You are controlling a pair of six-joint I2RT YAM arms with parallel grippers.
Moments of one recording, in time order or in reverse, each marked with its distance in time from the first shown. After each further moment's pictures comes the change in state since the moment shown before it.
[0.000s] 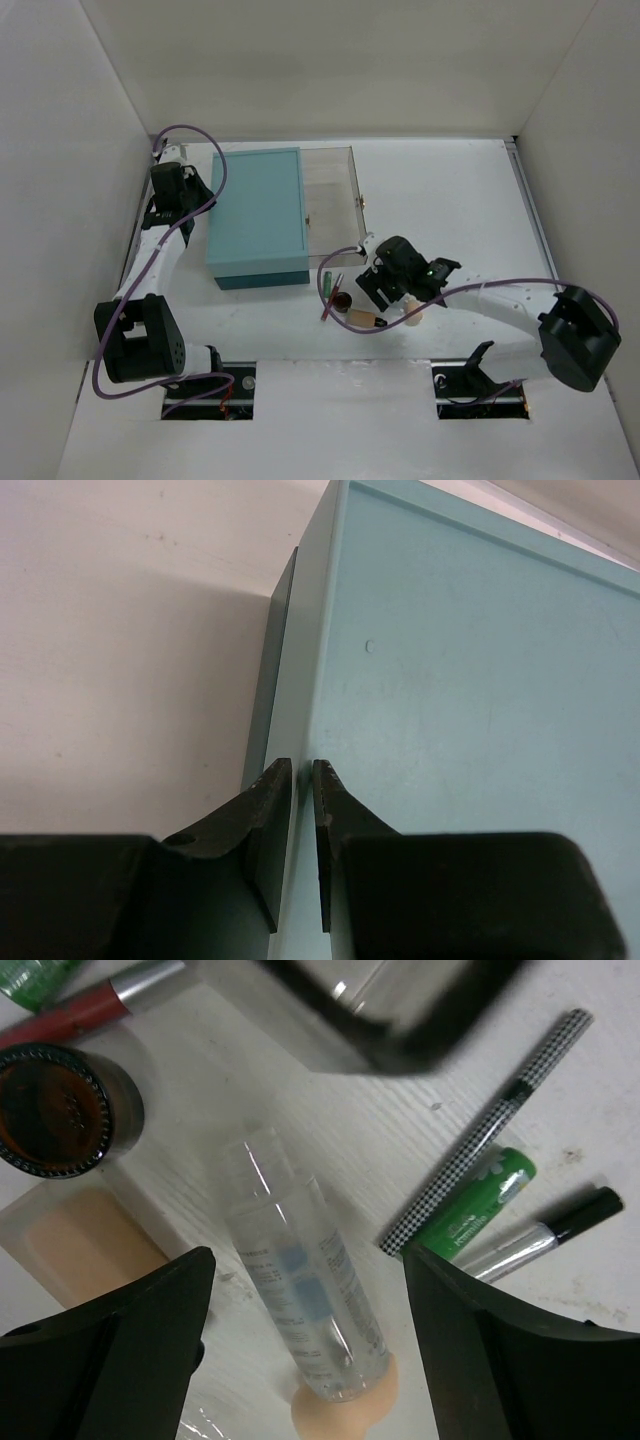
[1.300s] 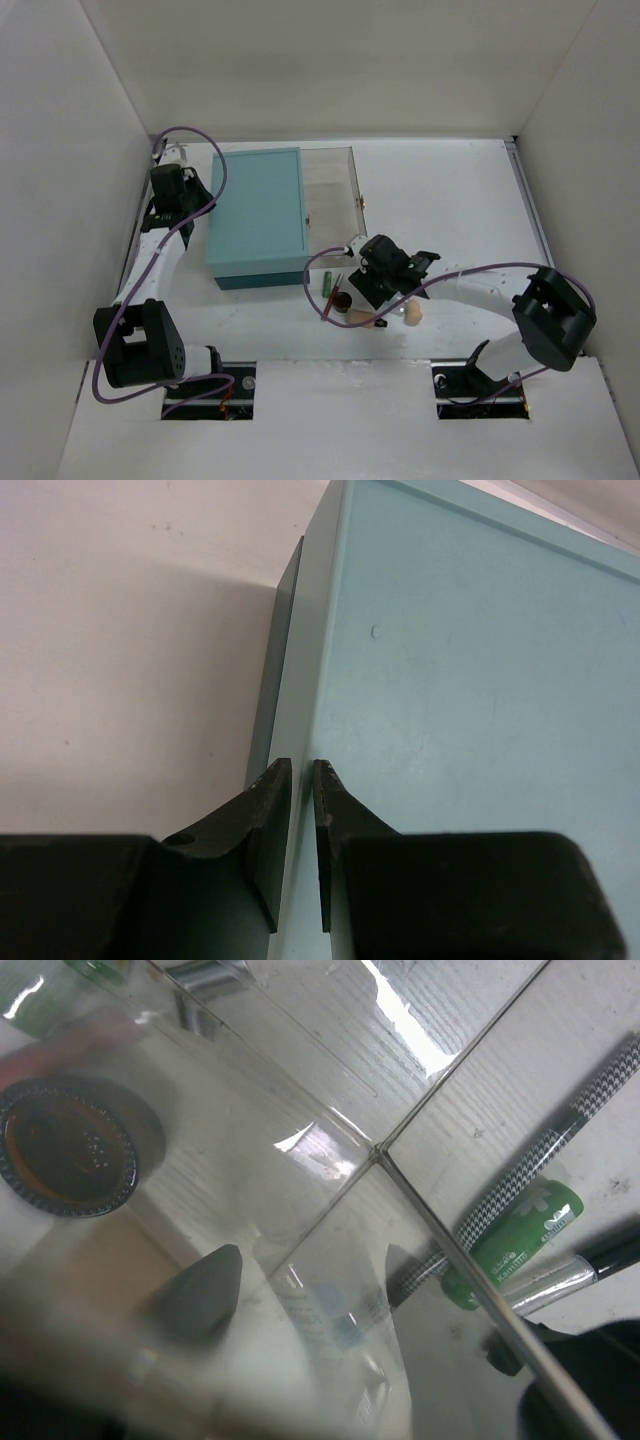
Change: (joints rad) left arm 0.003 -0.023 -0.007 -0.023 -0.010 0.006; right arm 0.032 0.166 0.096 -0.062 -0.001 0.036
